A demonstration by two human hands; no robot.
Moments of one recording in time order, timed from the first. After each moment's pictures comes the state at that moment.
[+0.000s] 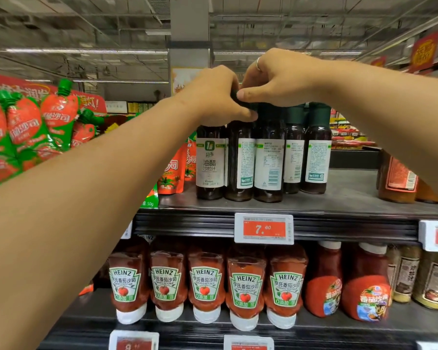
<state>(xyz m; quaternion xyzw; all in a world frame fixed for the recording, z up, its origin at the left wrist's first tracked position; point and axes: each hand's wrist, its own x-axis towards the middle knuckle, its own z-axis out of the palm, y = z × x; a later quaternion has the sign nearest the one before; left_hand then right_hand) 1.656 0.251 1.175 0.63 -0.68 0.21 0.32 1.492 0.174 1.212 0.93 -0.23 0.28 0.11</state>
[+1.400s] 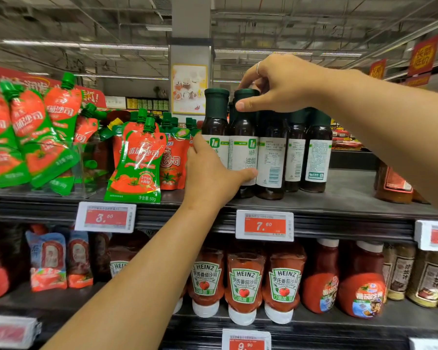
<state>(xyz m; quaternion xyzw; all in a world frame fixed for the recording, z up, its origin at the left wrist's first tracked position) 1.629 0.265 1.038 0.65 -0.48 0.05 0.59 1.497 0.168 1.206 0.92 -0.23 0.27 0.15</state>
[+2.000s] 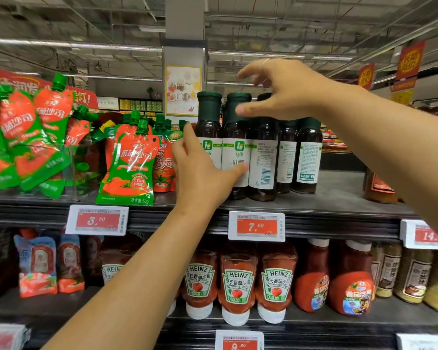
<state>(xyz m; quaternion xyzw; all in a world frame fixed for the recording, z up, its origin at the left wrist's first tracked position) 1.625 0.273 1.039 0.64 -0.48 0.07 0.59 1.478 0.191 1.192 0.90 -0.27 0.32 0.14</state>
